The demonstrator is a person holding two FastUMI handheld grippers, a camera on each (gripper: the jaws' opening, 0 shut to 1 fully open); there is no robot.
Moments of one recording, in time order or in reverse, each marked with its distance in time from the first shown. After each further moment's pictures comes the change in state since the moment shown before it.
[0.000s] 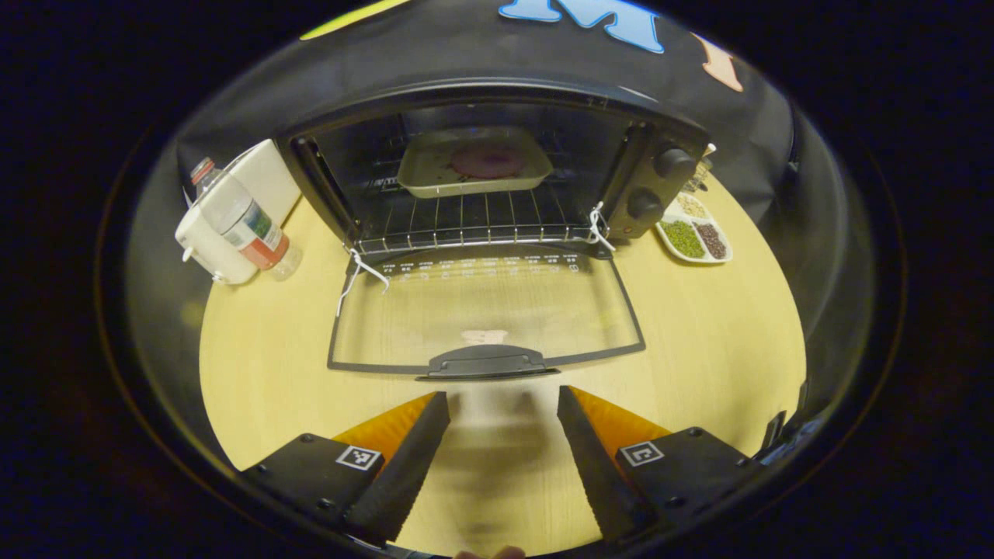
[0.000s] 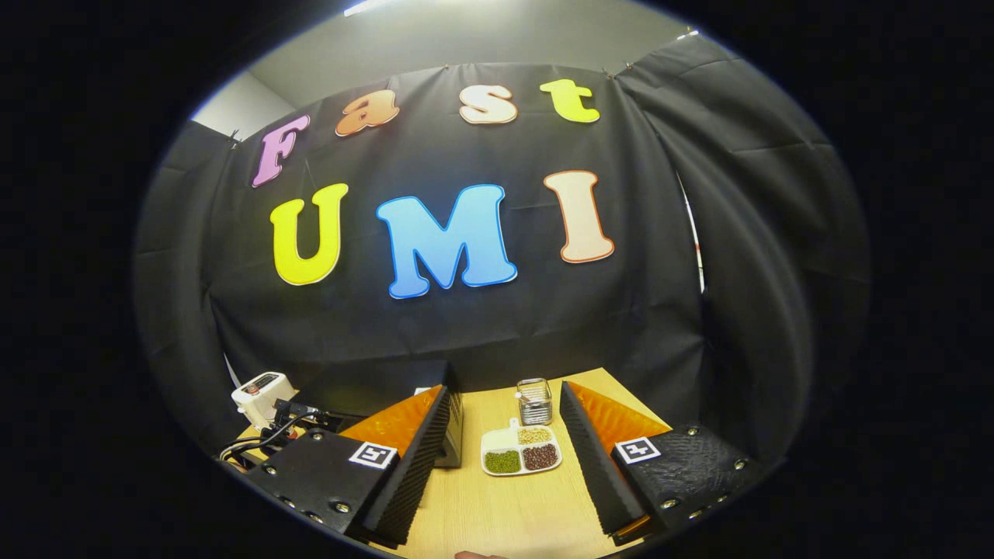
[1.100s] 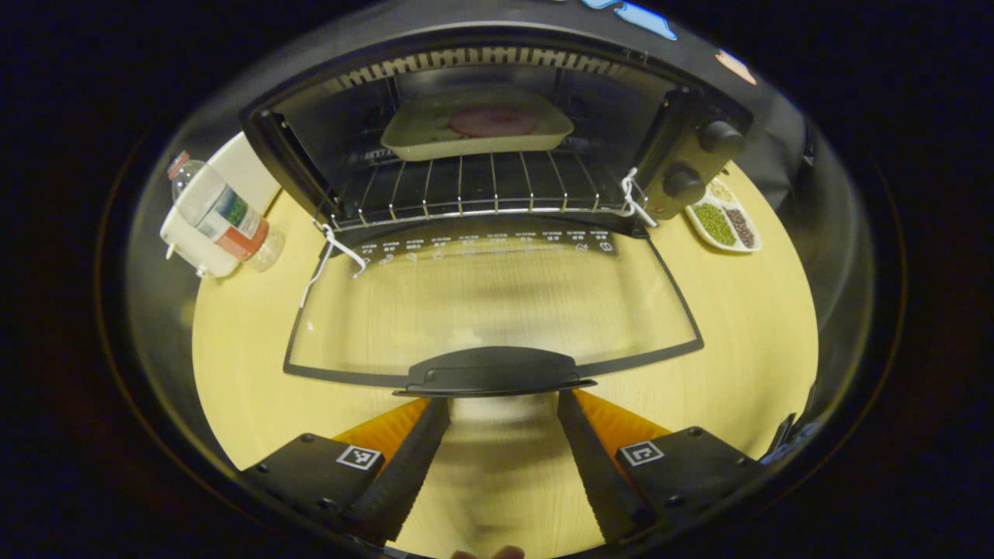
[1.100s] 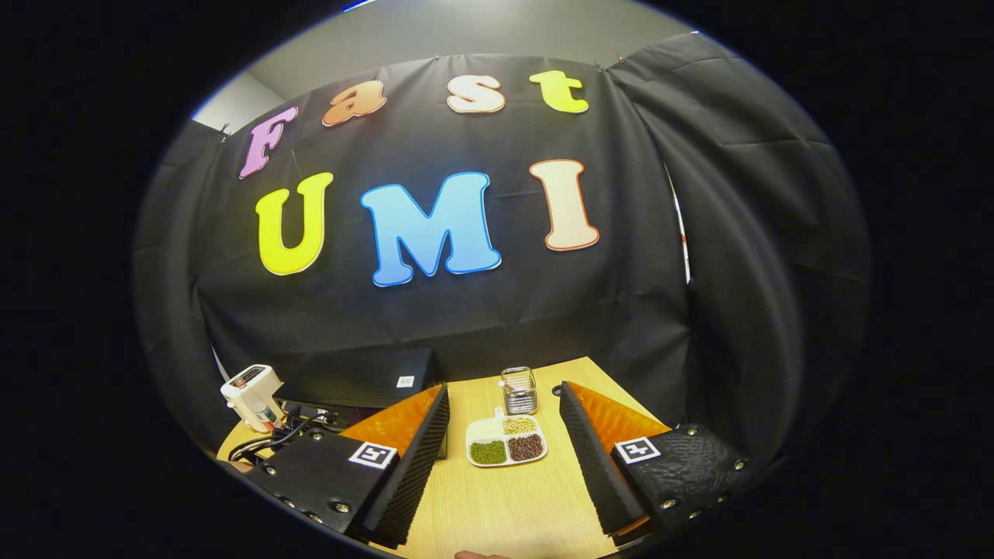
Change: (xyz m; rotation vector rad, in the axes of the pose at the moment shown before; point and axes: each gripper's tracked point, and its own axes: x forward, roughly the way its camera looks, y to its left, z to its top) left arm 0.023 0.005 -0.009 -0.006 0.056 0.011; right arm -0.003 -0.007 -0.018 0.006 0.038 -0.029
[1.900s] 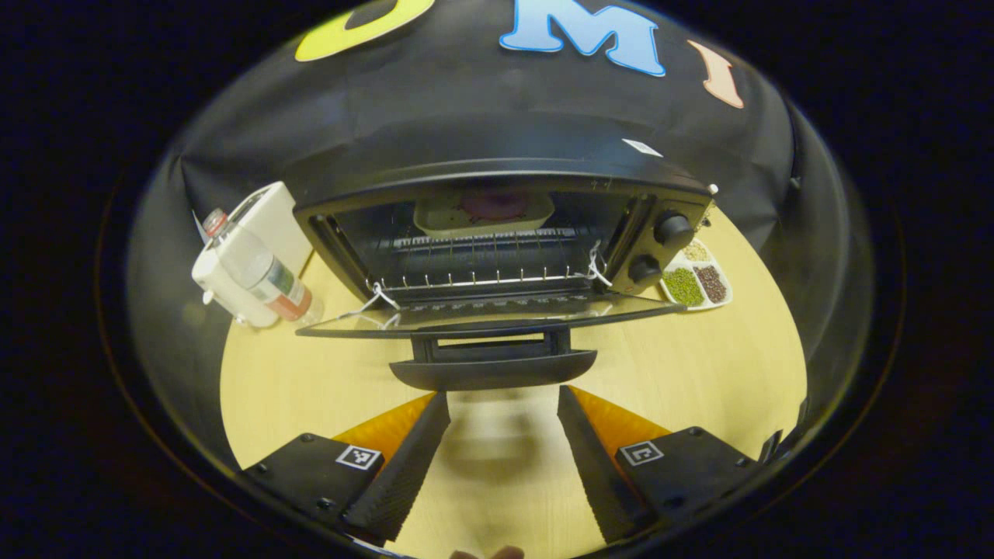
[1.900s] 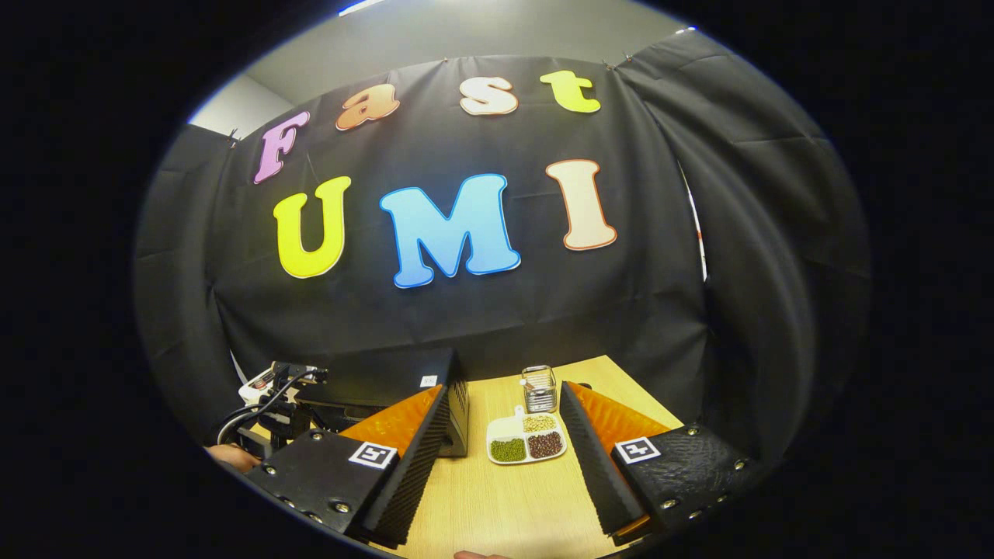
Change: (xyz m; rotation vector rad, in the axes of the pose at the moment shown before) left arm -0.055 0.000 0.036 0.031 -0.198 0.036; right arm -0.008 0.016 0.000 0.018 0.001 0.060
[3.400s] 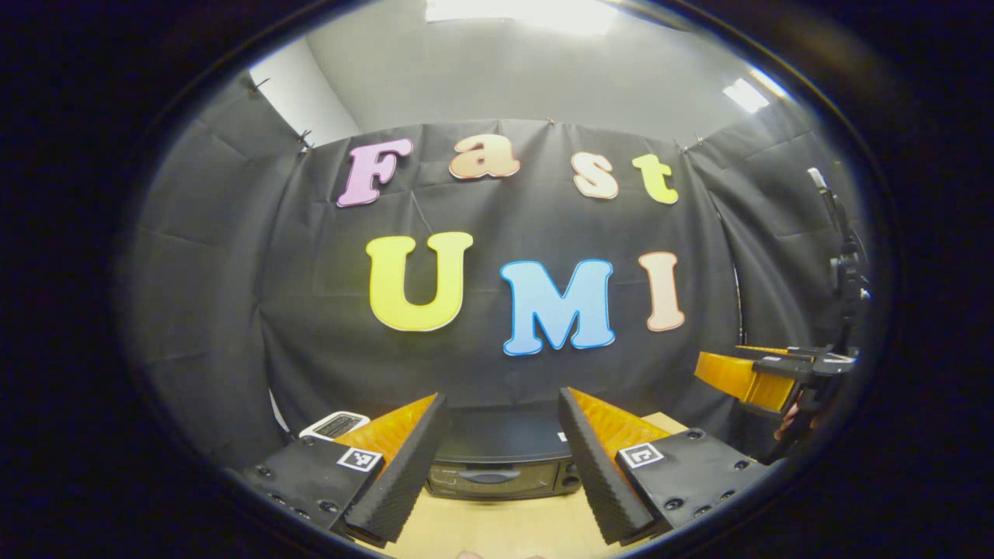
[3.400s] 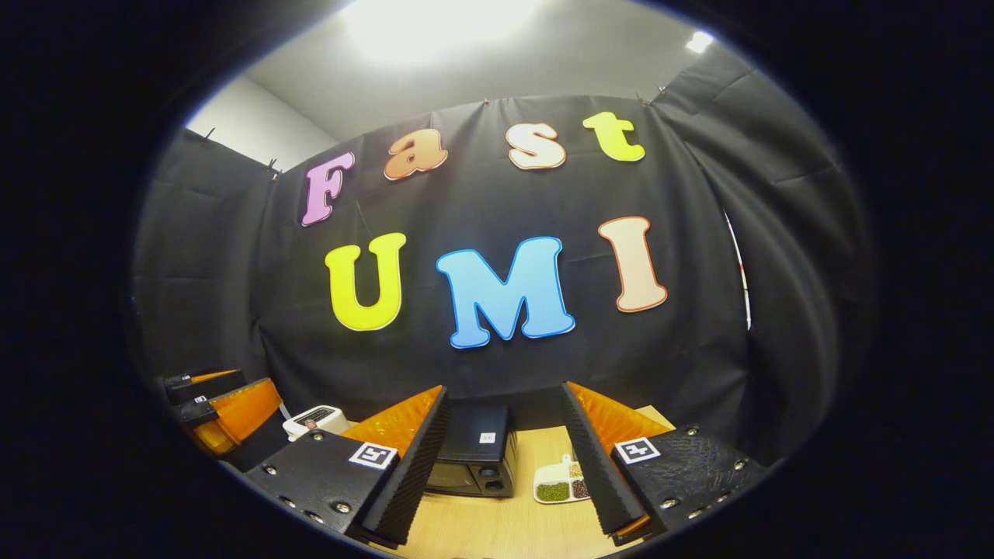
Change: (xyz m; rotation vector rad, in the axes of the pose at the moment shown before) left arm -0.352 -0.018 0.129 -0.013 -0.996 0.071; right arm -0.024 0.067 0.091 -0.021 -0.187 0.167
